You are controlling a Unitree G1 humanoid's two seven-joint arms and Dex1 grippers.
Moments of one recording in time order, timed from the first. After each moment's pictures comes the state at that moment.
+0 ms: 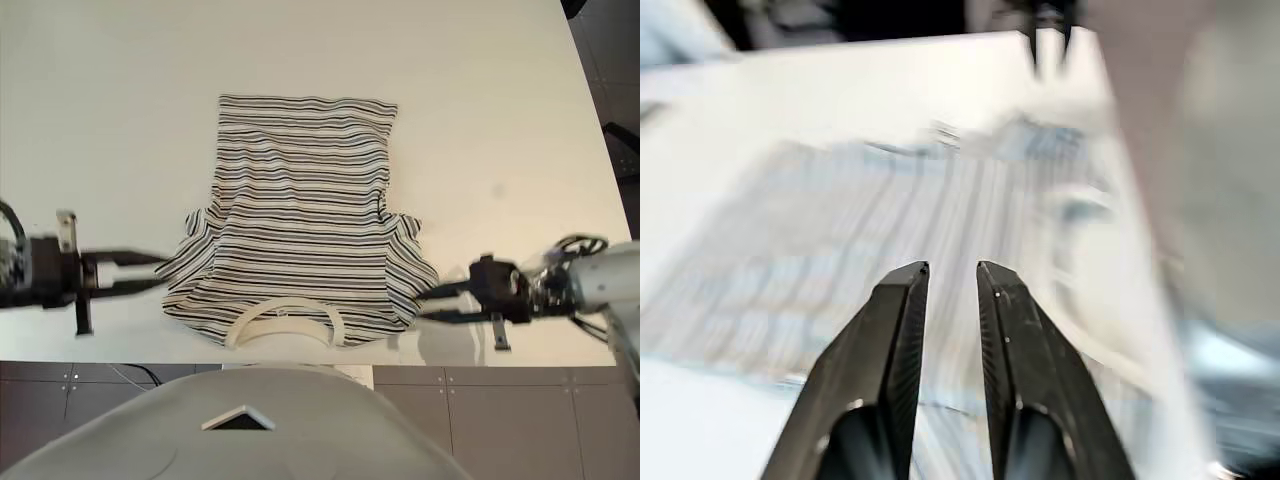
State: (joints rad) left arm 0.32 1.08 0.16 -0.49 -0.72 0.11 -0.99; right arm 0.26 -1.11 -0.12 -0.33 0.49 0.16 1.39
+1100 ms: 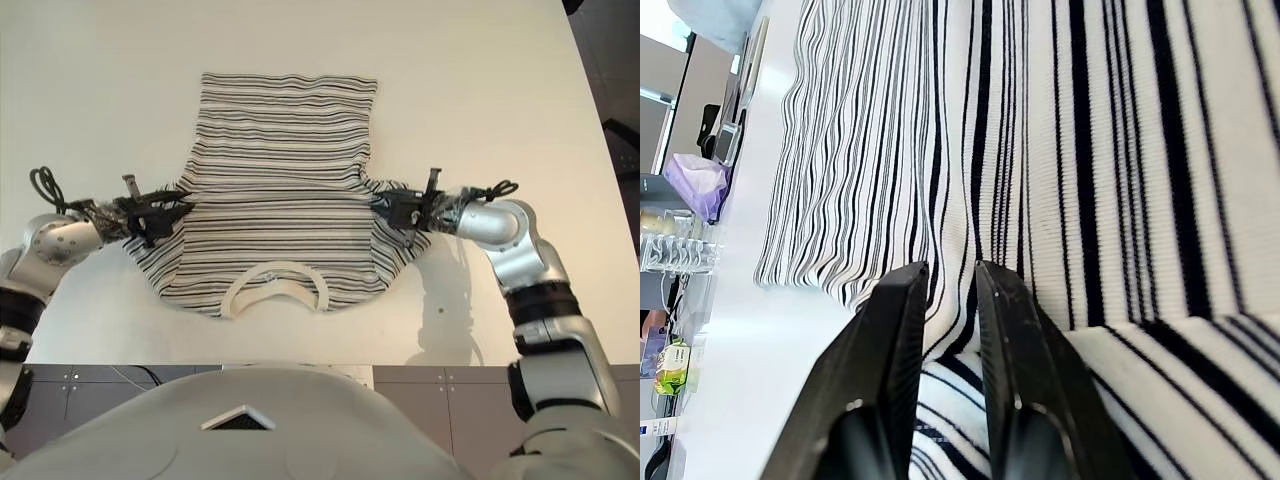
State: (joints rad) left arm -0.08 0.84 -0.35 0.43 0.30 -0.68 -0.53; right arm -0.15 -0.77 0.31 0.35 -0.19 -0.56 0.82
